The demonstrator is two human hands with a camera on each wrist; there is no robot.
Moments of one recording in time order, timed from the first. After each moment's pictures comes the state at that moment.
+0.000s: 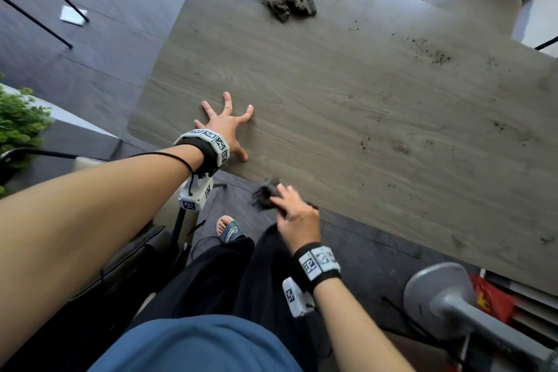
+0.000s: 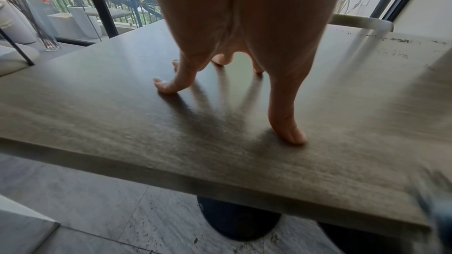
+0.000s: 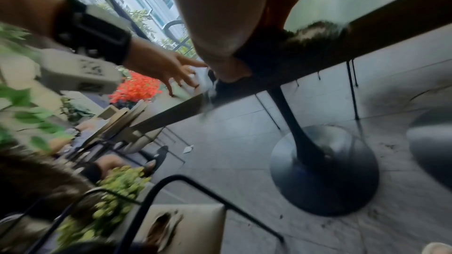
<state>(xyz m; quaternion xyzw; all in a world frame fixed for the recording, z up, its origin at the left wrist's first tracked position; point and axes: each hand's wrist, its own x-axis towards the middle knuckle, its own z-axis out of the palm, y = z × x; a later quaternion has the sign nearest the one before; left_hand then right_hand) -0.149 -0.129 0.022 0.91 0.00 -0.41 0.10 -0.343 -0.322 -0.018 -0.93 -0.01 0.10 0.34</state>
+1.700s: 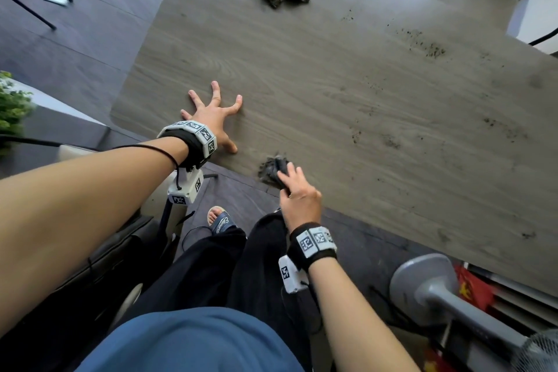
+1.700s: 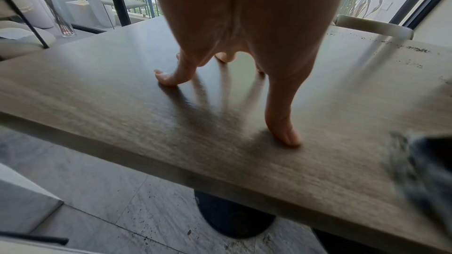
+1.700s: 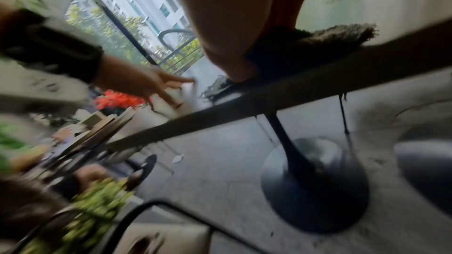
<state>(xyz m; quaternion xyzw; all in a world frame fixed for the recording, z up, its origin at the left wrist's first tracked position) -0.150 -0.129 0.021 0.91 0.00 -0.40 0.09 -0.313 -0.343 -0.006 -0.96 0.04 0.09 0.27</state>
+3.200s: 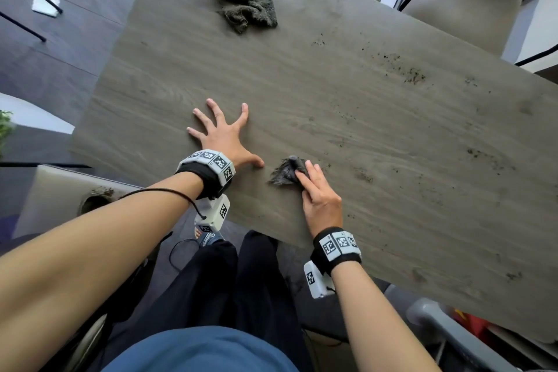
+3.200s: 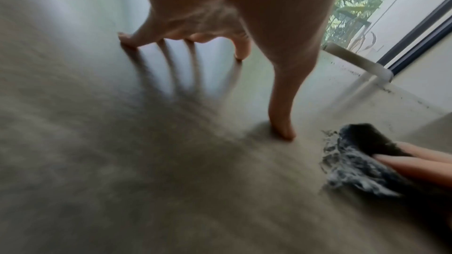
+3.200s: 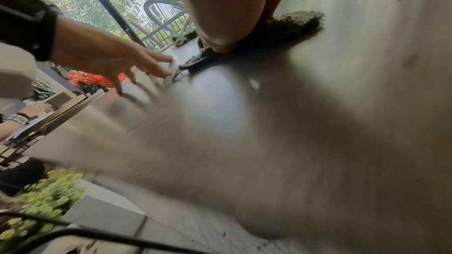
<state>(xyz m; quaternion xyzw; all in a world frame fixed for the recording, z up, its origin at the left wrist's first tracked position) -0.109 -0.252 0.015 0.94 0.09 -0.33 0.09 -0.235 -0.469 -0.026 -0.96 -0.04 0.04 0.28</state>
